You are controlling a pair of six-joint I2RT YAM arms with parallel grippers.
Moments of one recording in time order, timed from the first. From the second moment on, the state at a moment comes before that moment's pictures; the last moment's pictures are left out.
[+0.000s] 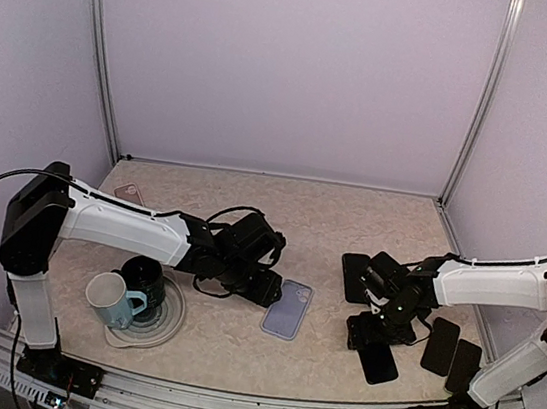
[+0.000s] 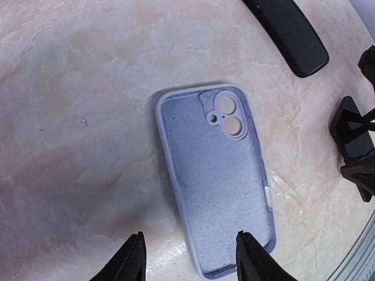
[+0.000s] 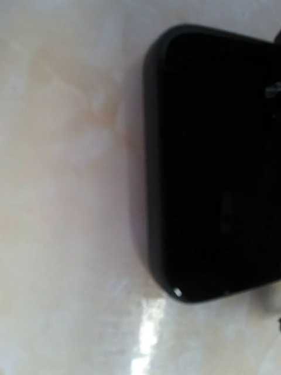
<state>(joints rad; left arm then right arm) -1.03 1.88 1.25 -0.30 -0.06 -0.54 0.77 1.48 0.76 -0.70 0.01 0.59</state>
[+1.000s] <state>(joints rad) -1.11 1.98 1.22 -0.29 0.02 -0.42 0.78 1.49 0.78 -0.83 -0.04 0.51</state>
